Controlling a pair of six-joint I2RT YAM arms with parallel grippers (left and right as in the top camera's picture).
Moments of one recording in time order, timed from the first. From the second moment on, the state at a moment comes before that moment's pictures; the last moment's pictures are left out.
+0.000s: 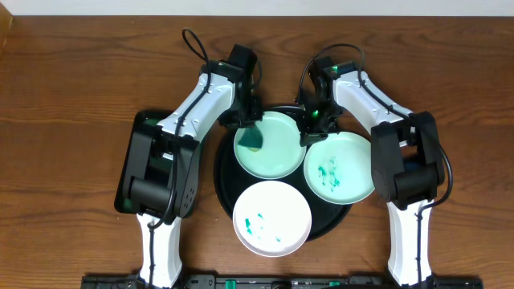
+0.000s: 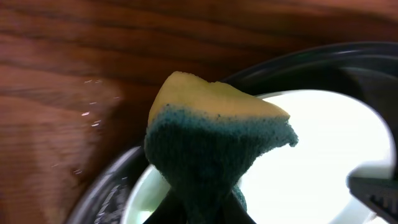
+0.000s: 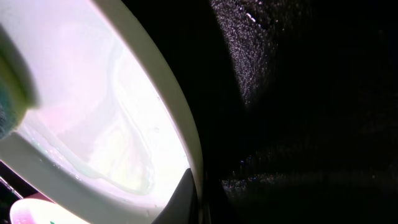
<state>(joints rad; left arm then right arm) -0.36 2.13 1.64 -0.94 0.21 -0.40 0.33 2.28 1.71 -1.13 -0.39 0.07</state>
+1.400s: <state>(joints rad) -0.28 2.22 1.67 -1.14 0.37 -0.36 0.33 2.28 1.71 -1.15 -0.39 0.07</state>
